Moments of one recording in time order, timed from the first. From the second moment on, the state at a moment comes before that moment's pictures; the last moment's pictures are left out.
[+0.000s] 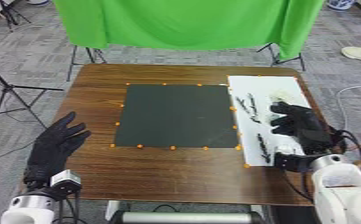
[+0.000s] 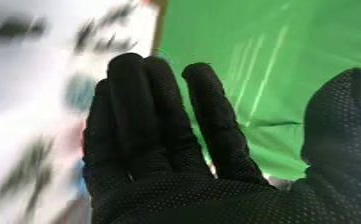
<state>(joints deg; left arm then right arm) 135.2 -67.0 -101.9 -128.2 48.6 11.2 8.8 -118.9 -51.3 91.7 -128.8 -78.1 22.3 21.8</state>
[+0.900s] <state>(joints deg) 135.4 -67.5 -102.5 -128.8 48.6 11.2 8.6 -112.9 -45.2 75.7 -130.6 -122.0 5.6 57.0</state>
